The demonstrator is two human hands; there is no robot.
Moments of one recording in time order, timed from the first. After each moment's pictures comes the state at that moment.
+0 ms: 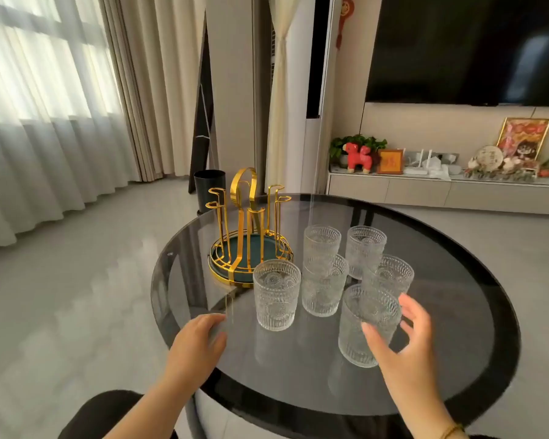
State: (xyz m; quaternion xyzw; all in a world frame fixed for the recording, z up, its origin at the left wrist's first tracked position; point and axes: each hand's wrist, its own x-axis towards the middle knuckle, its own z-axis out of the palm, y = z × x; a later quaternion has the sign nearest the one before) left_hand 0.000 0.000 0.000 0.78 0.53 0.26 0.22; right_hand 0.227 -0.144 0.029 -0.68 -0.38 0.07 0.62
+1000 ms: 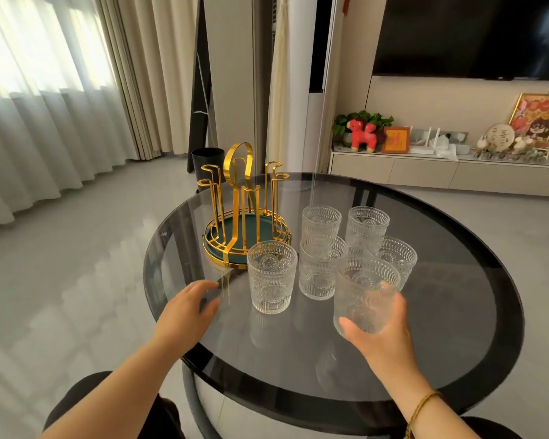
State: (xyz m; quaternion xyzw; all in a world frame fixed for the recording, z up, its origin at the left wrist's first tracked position) left_hand 0.006 0.017 0.016 0.79 0.53 0.23 0.21; right_hand 0.239 -0.122 0.006 -0.68 -0.39 0.18 0.60
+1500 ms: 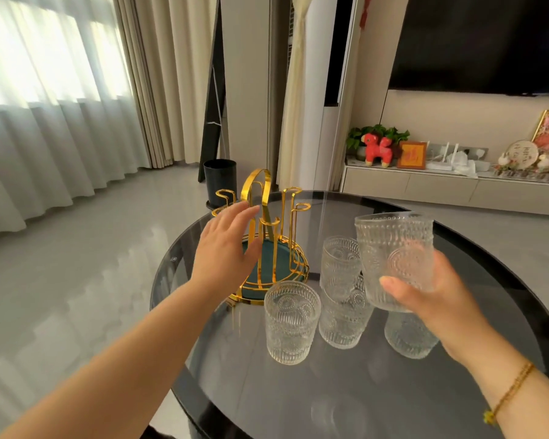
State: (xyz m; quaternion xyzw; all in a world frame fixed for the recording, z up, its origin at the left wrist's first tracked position) left_hand 0.059 0.083 0.116 0.82 0.43 0.37 0.08; right_hand 0.270 -0.071 0.118 -0.62 -0.48 0.24 0.57
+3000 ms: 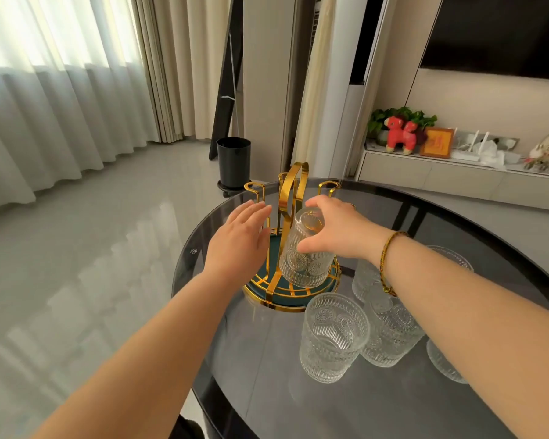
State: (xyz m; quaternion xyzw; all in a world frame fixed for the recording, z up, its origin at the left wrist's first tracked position) left_hand 0.039 0.146 0.103 0.82 0.47 0.30 0.11; right_hand 0.186 0.097 0.163 -0.71 -0.67 0.16 0.17
